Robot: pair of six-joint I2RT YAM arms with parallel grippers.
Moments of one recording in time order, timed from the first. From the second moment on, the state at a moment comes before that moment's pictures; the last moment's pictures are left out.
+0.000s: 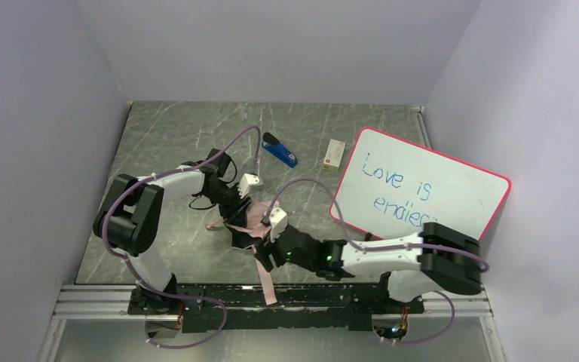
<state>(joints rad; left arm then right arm) -0.39 1.73 0.95 -0.58 0.67 0.68 1.28 1.32 0.54 0.29 0.27 0.32</state>
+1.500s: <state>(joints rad) -0.39 1.72 0.95 -0.56 0.63 0.66 1.31 1.71 0.71 0.24 0.52 0.54</state>
